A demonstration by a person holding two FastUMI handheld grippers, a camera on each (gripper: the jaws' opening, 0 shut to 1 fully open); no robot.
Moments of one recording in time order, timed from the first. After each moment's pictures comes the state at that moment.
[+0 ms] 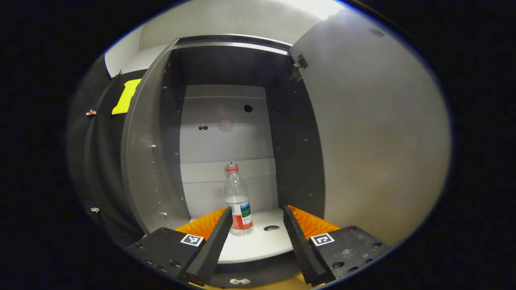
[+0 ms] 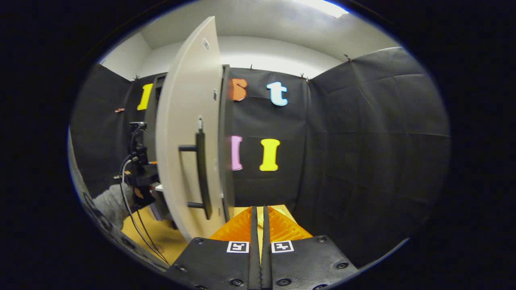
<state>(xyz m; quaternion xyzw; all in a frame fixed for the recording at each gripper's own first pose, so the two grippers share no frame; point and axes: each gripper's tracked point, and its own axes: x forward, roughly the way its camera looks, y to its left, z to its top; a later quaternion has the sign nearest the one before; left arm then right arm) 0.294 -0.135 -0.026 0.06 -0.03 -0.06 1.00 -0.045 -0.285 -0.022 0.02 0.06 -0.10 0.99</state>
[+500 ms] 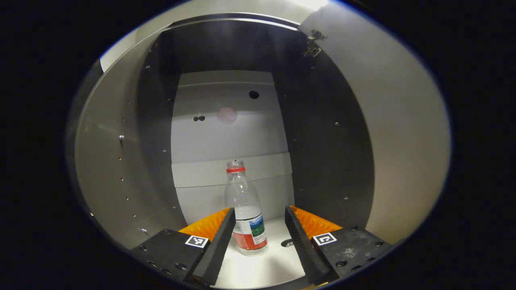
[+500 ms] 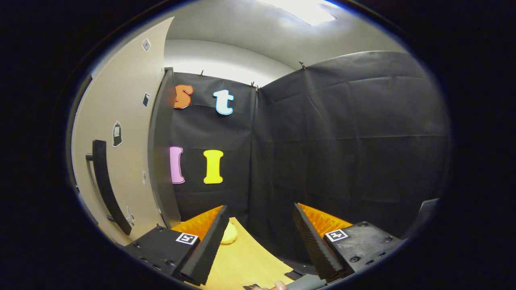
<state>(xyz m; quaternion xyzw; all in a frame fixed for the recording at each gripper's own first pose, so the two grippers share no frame) 0.396 -0.110 -0.048 0.07 -0.01 -0.02 1.00 -0.028 -0.388 -0.008 0.02 0.01 -0.26 0.96</state>
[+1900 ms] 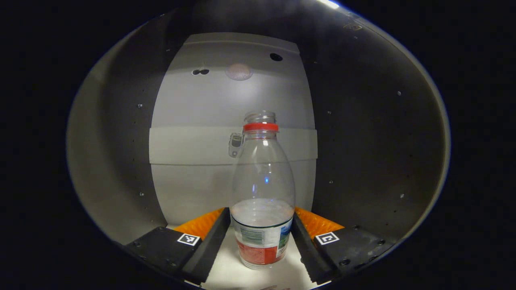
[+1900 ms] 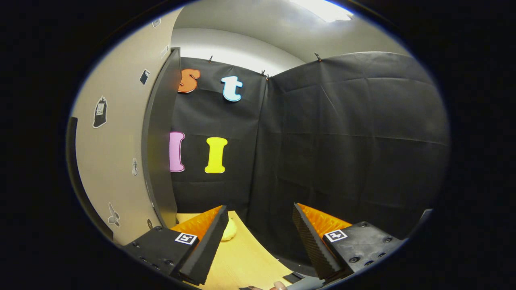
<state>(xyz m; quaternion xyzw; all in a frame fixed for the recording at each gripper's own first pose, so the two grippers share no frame) 0.502 -0.091 -0.103 0.02 0.04 -0.03 1.00 0.036 -0.394 -0.033 -0.02 0.06 -0.24 0.97</state>
